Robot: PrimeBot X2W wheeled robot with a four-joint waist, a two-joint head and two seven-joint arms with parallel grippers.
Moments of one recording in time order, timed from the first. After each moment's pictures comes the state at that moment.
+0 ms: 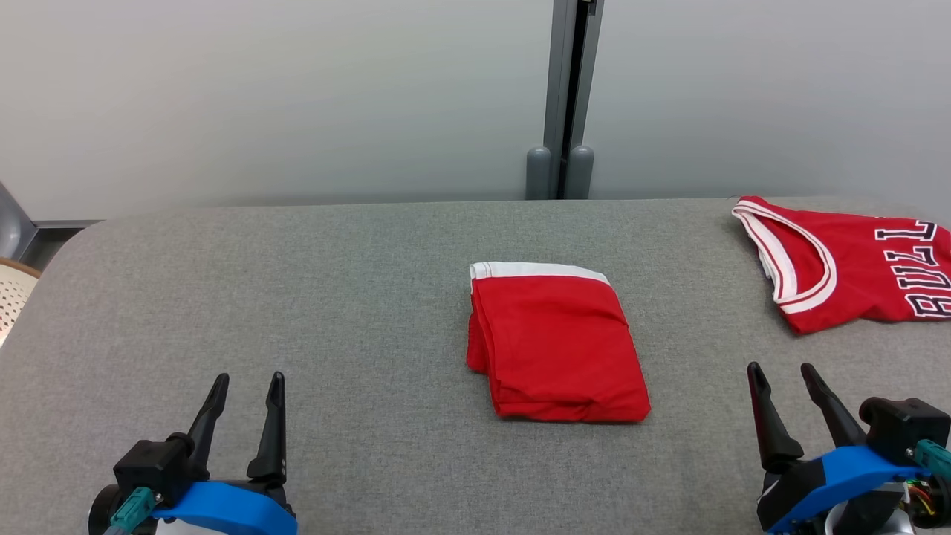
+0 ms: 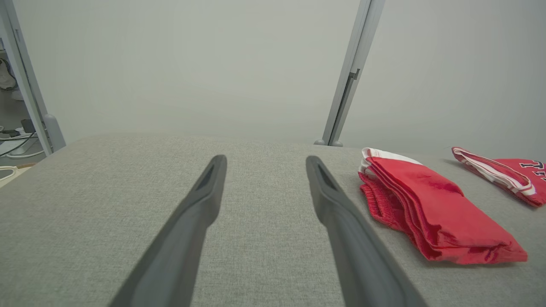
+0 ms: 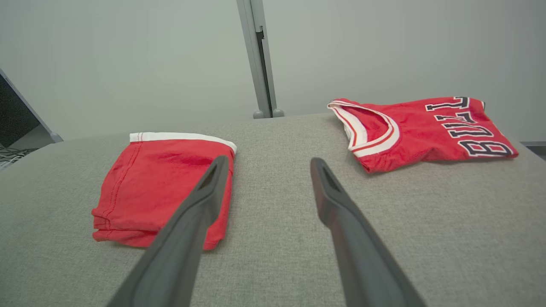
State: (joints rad) left arm -0.04 0.20 -0.14 0.29 -0.37 -0.13 -0.21; right arm -0.01 -0.05 -0.11 0.10 0.21 0.13 0.04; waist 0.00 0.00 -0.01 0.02
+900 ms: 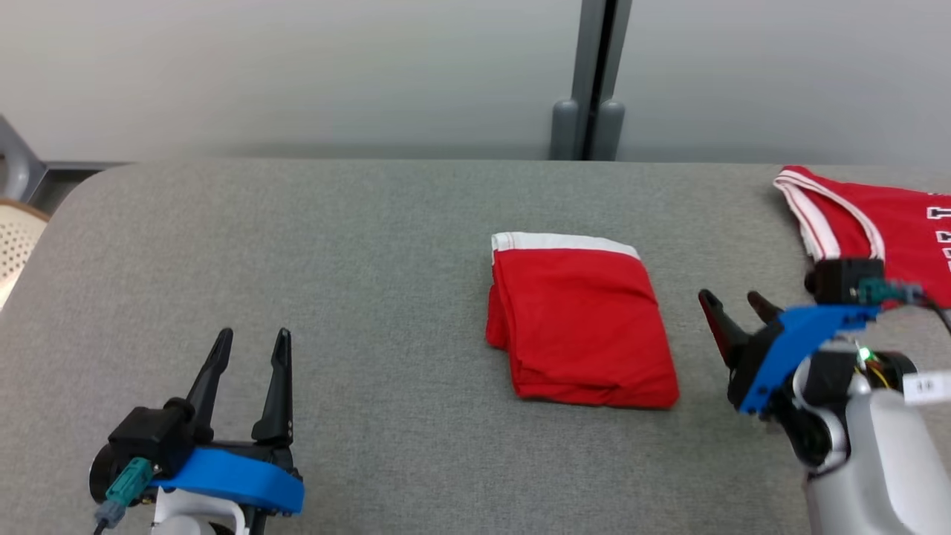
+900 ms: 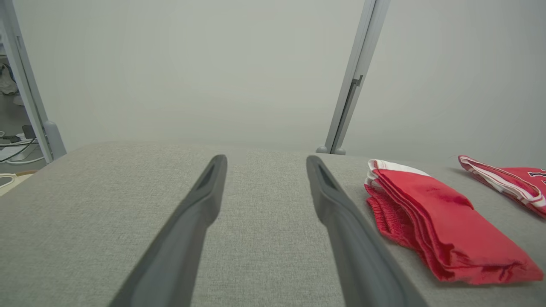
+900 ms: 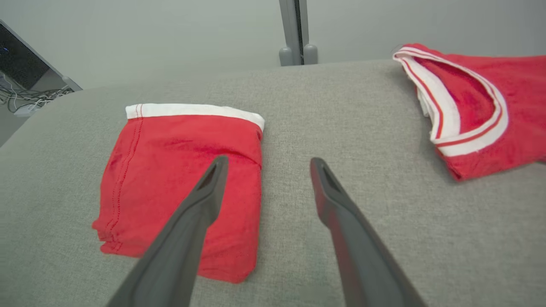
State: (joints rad) left arm -0.09 0.21 -0.17 0.22 -0.38 -0.11 -0.21; right arm -0.35 -0.05 -0.10 0.29 0.25 0.13 0.44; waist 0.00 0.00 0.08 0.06
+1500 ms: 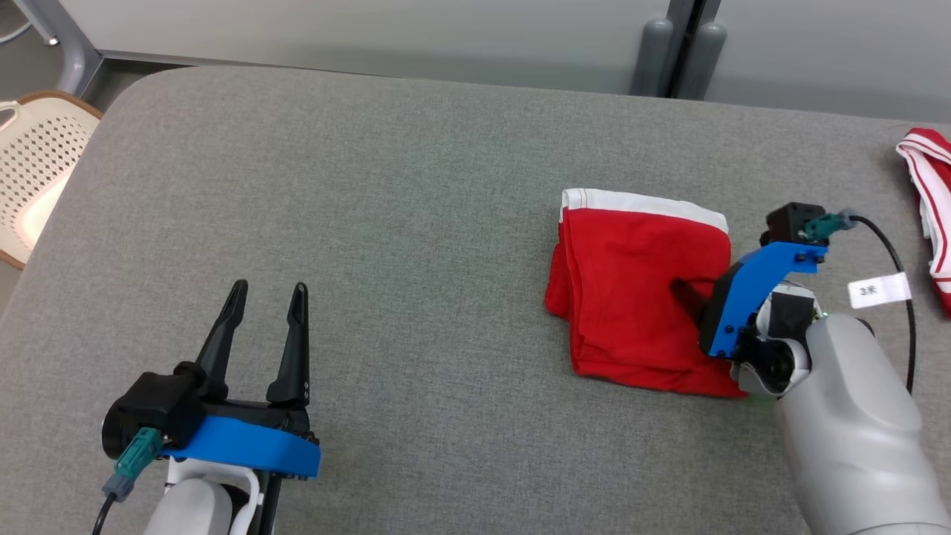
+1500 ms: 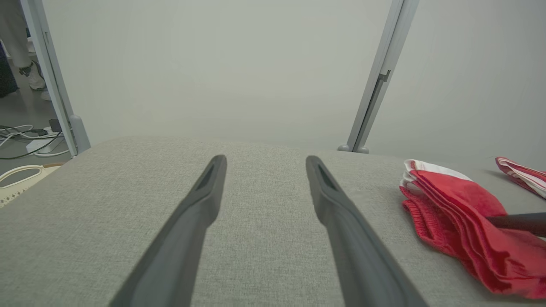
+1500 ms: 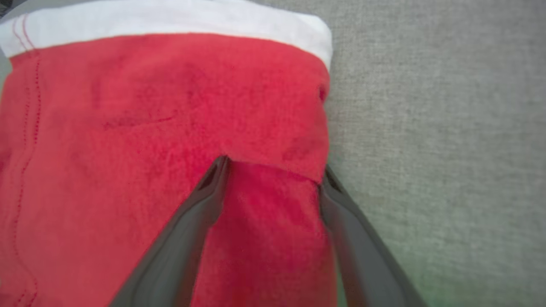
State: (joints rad) left arm -0.17 0.20 -0.20 0.19 -0.38 -0.11 -0.24; right arm -0.71 -0.05 -0.13 0.87 0.23 0.13 0.49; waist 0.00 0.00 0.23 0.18
